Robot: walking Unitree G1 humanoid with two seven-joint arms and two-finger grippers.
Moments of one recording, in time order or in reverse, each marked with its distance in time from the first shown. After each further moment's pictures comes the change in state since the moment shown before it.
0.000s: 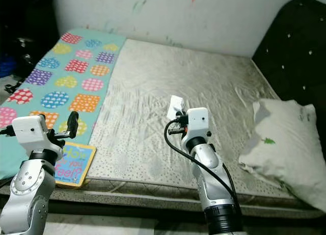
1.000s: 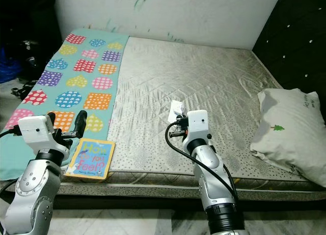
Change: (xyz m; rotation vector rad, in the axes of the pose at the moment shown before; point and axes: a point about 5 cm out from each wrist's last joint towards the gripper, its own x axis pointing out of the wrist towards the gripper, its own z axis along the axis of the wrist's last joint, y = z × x) left arm -0.003 -0.003 0.003 -0.028 -0.021 -0.064; right arm 0.002 0.004 -0.007 0.008 0.037 0.027
